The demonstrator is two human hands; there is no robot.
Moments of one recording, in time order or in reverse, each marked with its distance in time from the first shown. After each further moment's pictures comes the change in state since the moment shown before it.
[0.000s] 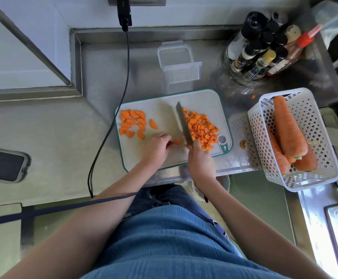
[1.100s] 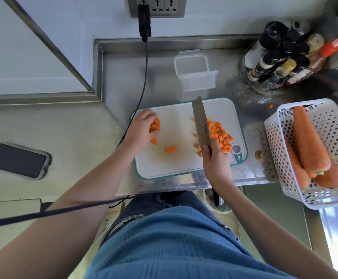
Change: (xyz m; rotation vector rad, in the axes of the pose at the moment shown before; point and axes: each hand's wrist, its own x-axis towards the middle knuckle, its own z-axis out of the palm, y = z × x) left_hand 0.043 -0.066 -0.070 0.168 -0.036 -0.100; right_hand 0.010 0.003 -0.012 0.332 0.094 -0.074
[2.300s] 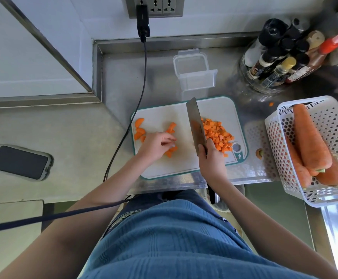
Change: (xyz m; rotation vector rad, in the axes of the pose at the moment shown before) left_hand -0.038 0.048 0.013 -0.487 -0.154 -0.130; right_hand 0.004 -0.003 0.009 0.010 -0.046 -0.014
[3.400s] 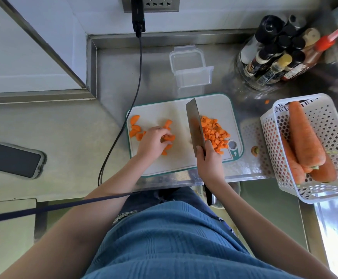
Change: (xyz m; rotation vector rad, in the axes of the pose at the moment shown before) left_hand 0.008 -0.002 0.011 0.274 0.166 0.142; right_hand -0.007 0.009 0.000 0.023 0.014 0.033
